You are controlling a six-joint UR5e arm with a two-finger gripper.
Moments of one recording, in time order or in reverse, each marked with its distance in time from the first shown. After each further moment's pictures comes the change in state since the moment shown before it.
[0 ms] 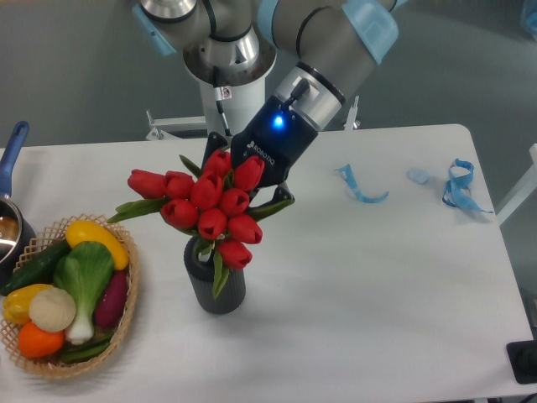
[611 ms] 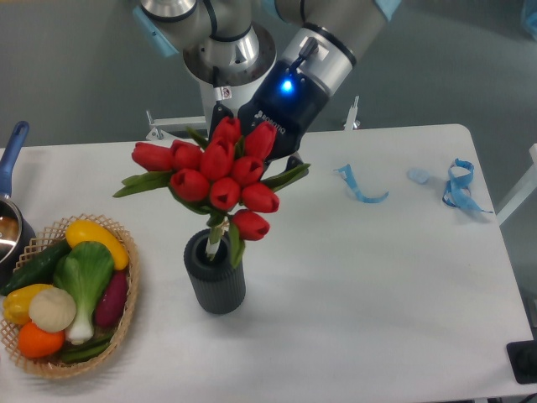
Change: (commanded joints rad) arm 0.081 0.026 0.031 -0.003 0.009 -0.015
